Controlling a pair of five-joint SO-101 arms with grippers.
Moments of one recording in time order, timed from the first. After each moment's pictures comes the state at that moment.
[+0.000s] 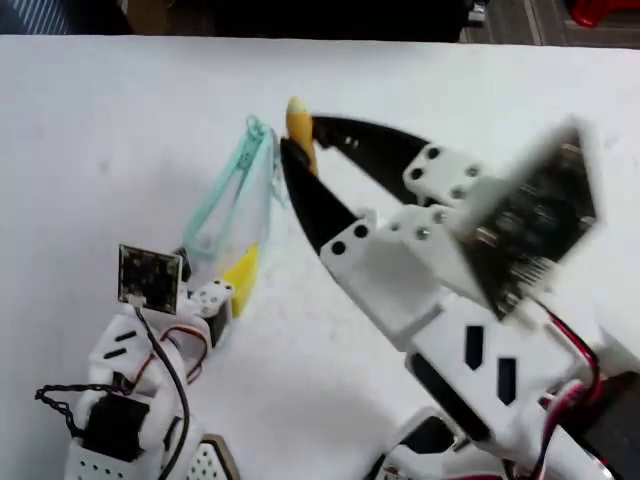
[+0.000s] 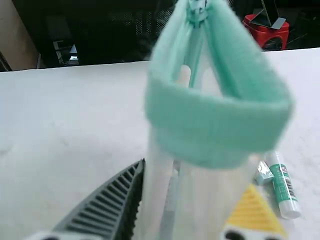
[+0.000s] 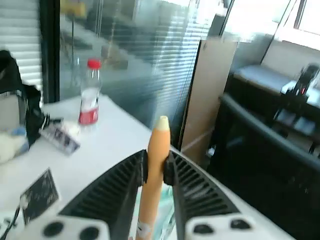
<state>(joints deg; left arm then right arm) 9.2 -100.5 78.9 52.9 4.9 -43.0 -22.1 -58.6 97.4 13.8</state>
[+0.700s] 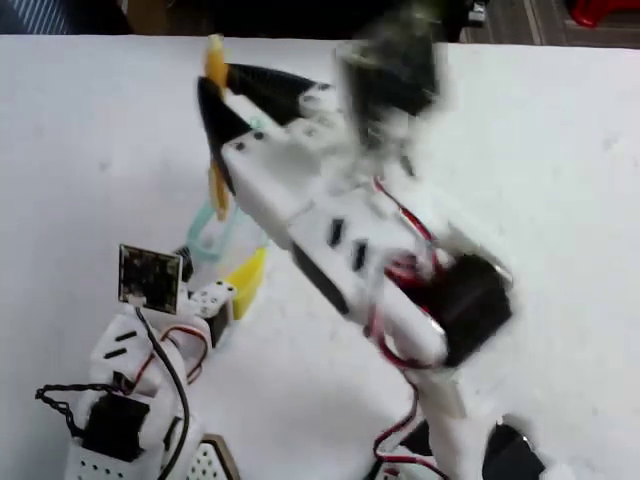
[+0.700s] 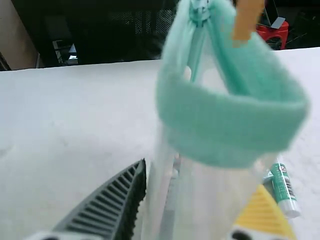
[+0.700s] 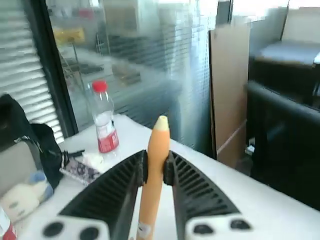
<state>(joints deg) 9.2 -100.5 78.9 52.9 4.9 -44.4 -23.3 -26.9 62.8 -1.7</state>
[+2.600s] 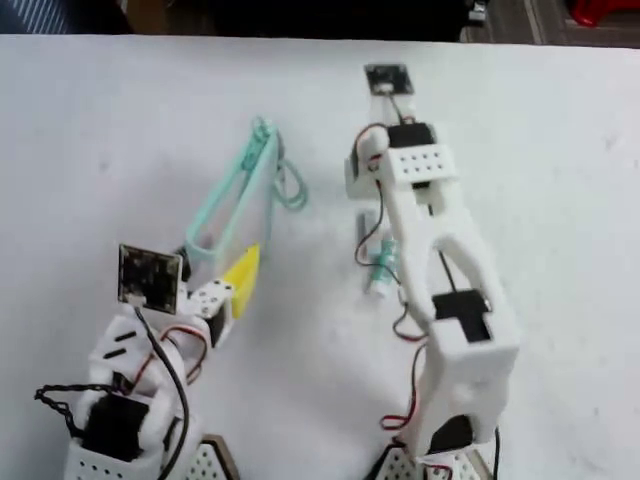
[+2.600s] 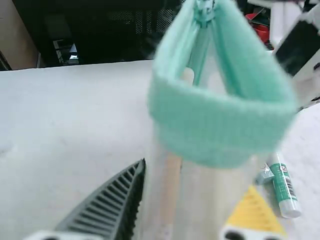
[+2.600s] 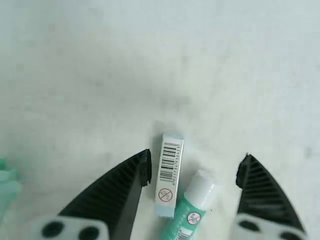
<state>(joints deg) 9.2 -100.5 78.9 52.9 4.9 -13.5 23.2 -10.9 69.5 -1.8</state>
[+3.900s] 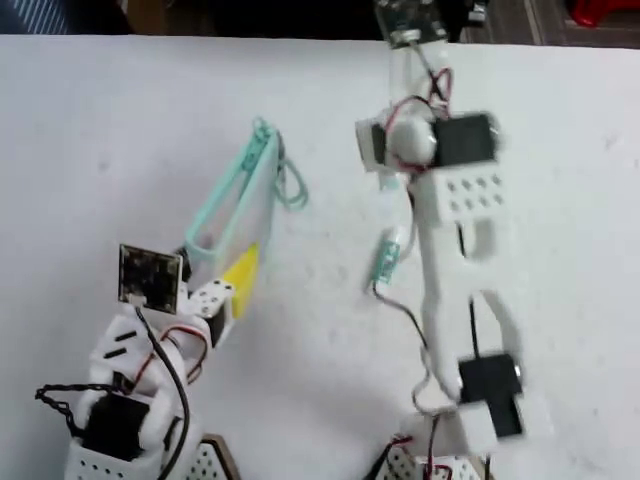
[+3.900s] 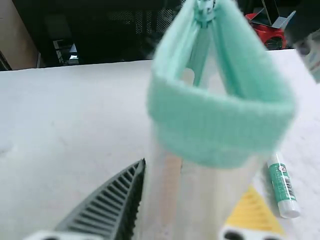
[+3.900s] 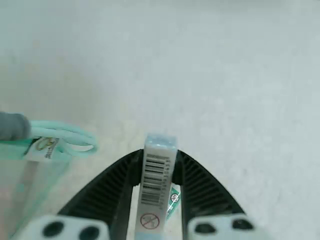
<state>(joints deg) 9.2 -100.5 78.9 52.9 4.9 -15.2 -4.0 -24.9 87.4 6.2</state>
